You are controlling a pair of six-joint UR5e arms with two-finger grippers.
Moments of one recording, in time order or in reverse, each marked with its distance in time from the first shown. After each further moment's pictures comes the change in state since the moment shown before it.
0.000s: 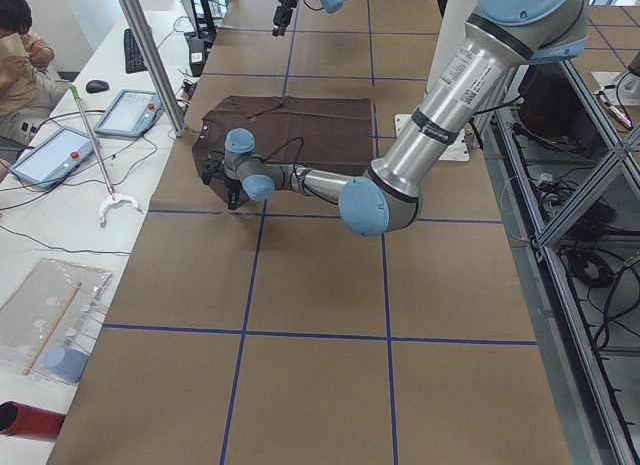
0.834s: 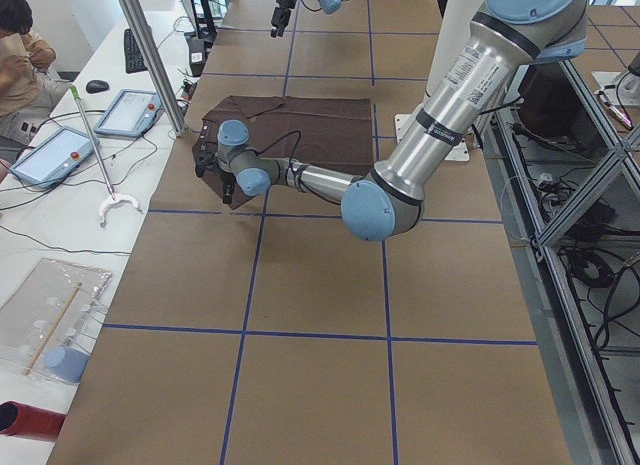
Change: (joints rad) left arm -0.042 0.016 -0.050 0.016 -0.041 0.016; right arm 0.001 0.019 -0.015 -0.004 0.002 -0.003
